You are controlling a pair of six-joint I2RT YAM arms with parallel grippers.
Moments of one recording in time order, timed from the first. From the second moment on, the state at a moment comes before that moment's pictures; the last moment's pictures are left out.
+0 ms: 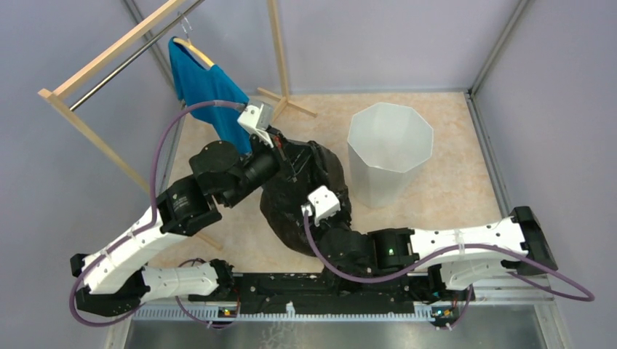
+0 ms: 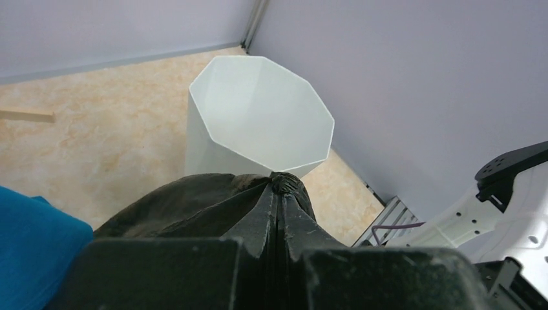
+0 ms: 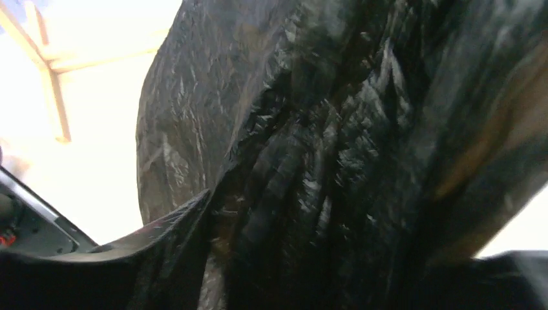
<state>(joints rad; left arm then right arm) -1.07 1.01 1.42 -0.43 -0.28 -0.44 1.60 1.26 1.06 -0.23 0.99 0.22</state>
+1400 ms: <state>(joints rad) -0.73 1.45 1.80 -0.40 -0.14 -0.16 0.63 1.23 1.89 -0.84 0.02 -0.01</state>
